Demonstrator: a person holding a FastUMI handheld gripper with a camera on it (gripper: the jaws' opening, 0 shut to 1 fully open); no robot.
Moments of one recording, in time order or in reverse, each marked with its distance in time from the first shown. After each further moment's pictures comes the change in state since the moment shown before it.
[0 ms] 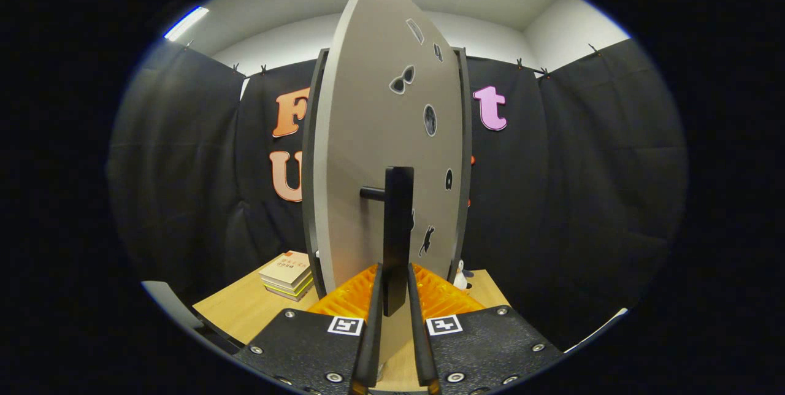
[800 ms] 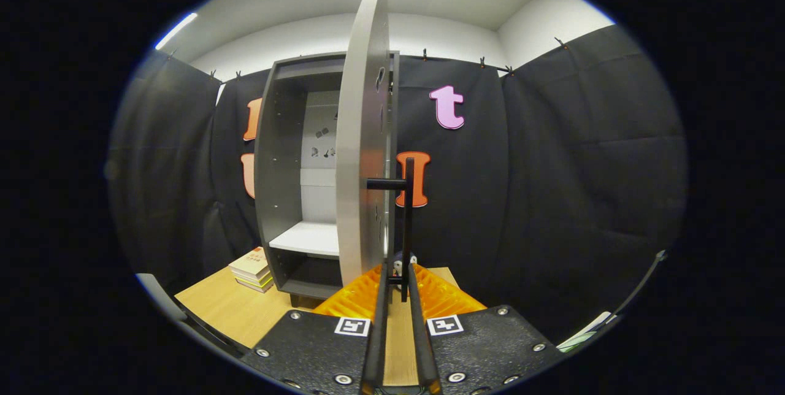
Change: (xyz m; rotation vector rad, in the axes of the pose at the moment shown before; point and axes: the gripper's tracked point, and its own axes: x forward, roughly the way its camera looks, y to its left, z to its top) arm -0.038 -0.146 -0.029 0.044 0.008 -0.116
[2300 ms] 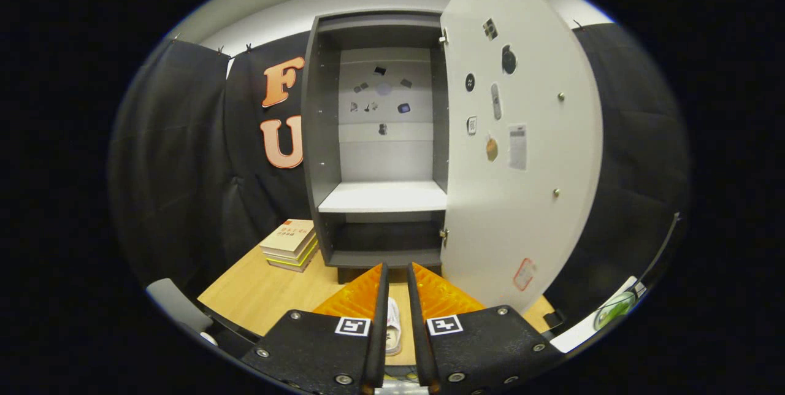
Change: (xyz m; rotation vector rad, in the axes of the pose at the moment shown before) arm -0.004 0.194 -0.085 0.041 0.206 0.052
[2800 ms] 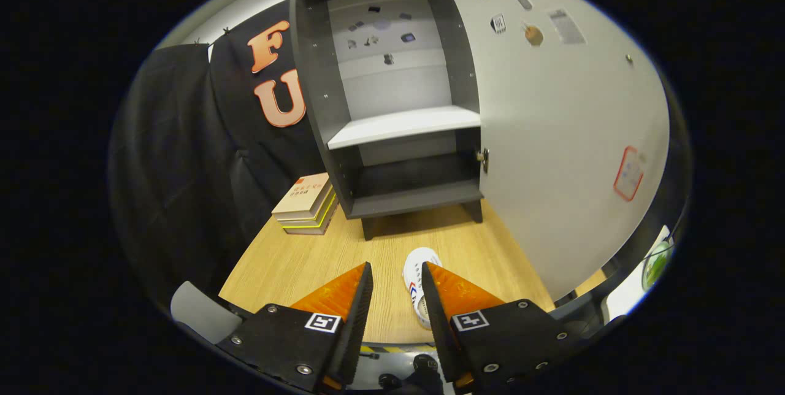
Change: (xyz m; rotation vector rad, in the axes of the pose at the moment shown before) arm 0.055 0.045 -0.124 0.157 0.303 0.072
